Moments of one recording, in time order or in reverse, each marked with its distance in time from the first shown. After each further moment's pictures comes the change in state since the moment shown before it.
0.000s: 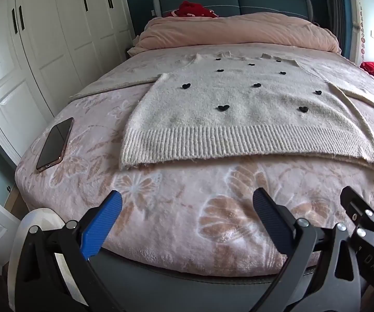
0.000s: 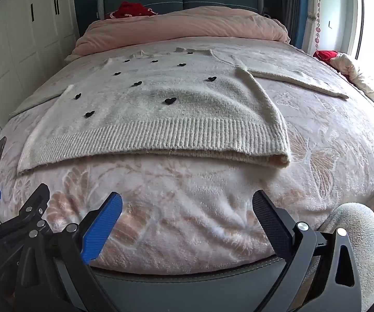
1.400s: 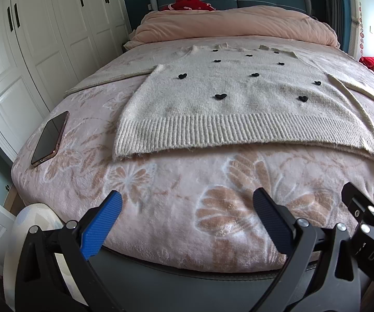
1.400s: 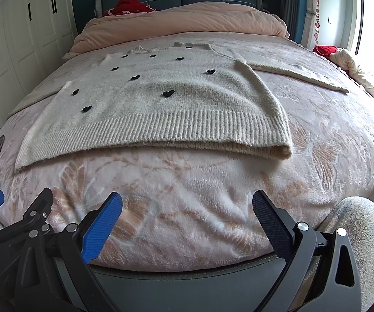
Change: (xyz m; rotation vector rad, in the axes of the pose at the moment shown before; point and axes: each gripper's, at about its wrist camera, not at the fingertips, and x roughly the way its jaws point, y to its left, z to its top) left arm 0.009 -0.004 -0.008 0.012 0.032 -0.009; right arm 0.006 0.000 -0.004 0.010 0.016 -0.004
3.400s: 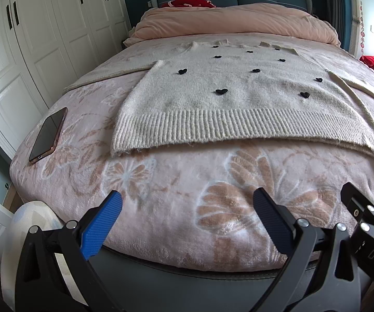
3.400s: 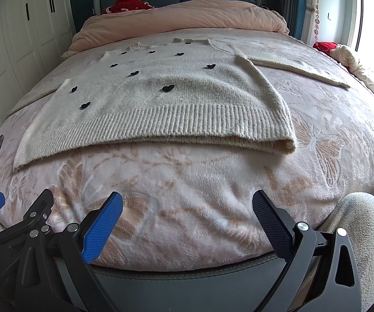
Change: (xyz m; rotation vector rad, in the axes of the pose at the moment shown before) left arm 0.005 -0.001 -0.004 -0.003 0.013 -0.002; right arm 0.006 -0.002 -0.006 0.011 0.013 0.006
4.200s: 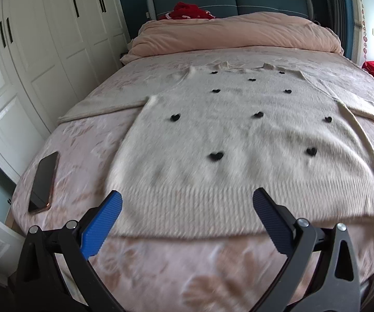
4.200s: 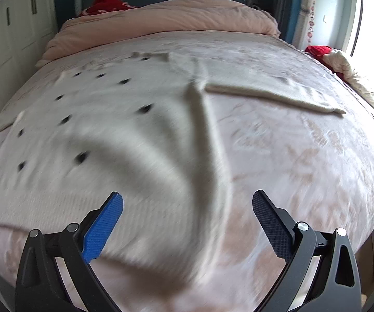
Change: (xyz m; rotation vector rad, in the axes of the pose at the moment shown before) left arm 0.022 -0.020 0.099 0.014 -0.033 0.015; right arm 0.065 -0.104 0.128 0.002 0.024 -0.085
